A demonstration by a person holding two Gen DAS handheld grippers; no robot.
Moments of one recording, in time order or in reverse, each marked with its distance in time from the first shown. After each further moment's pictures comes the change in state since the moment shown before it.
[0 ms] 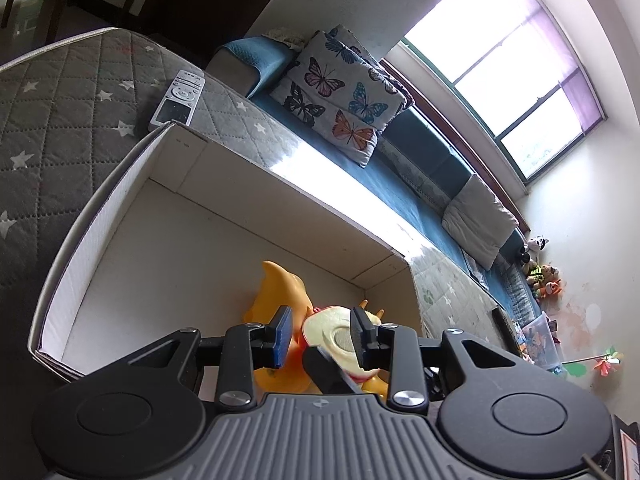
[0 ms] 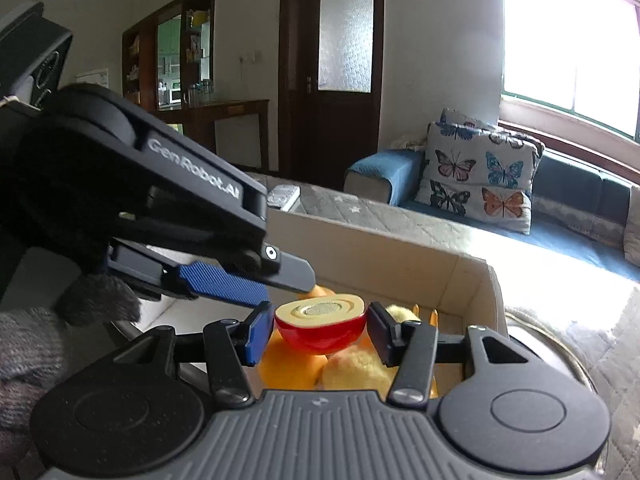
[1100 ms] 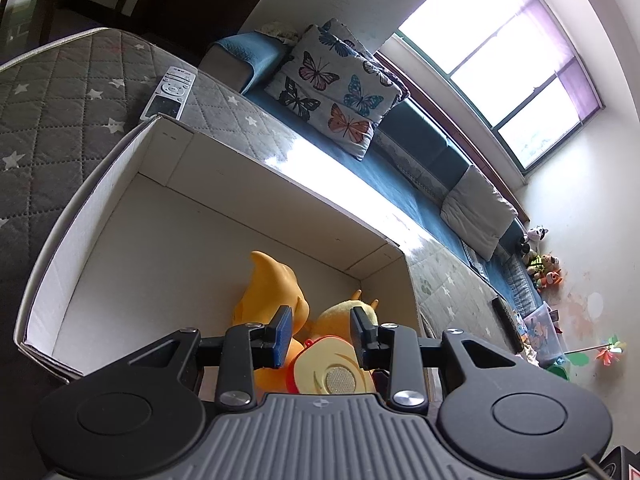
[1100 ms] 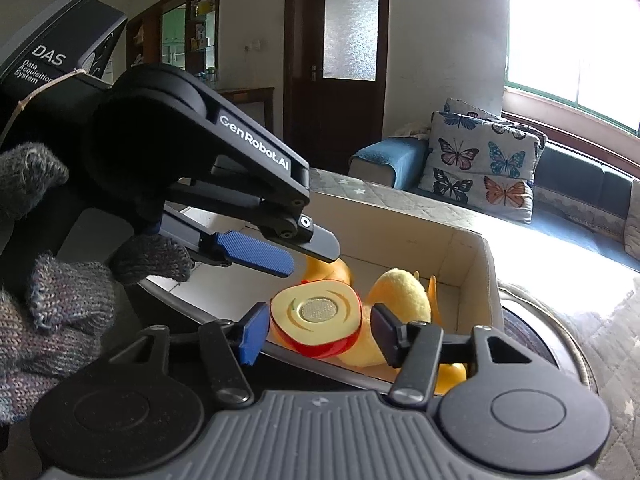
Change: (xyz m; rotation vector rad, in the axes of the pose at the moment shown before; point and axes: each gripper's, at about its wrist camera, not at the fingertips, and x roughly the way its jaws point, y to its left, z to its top) left arm 0.004 -0.006 -0.004 0.024 0.013 0.003; right arm -0.029 -0.005 -0.009 -0.015 0.031 0.017
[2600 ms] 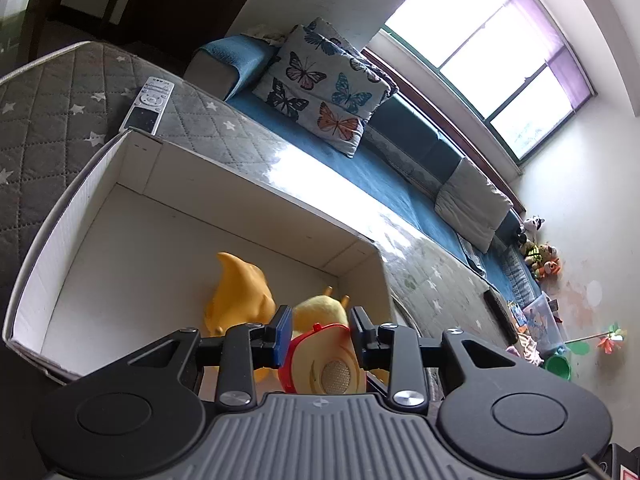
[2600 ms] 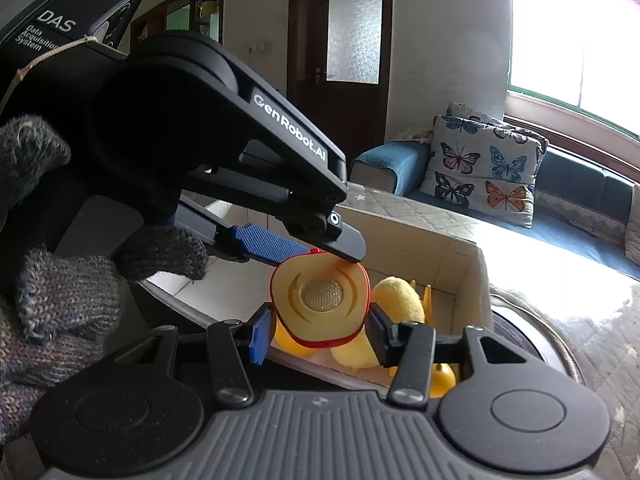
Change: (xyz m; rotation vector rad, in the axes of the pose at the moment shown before) left arm -0.003 -0.023 0.001 0.037 0.006 -0.004; right arm -0.010 -0.004 0.008 -0.008 0.004 0.005
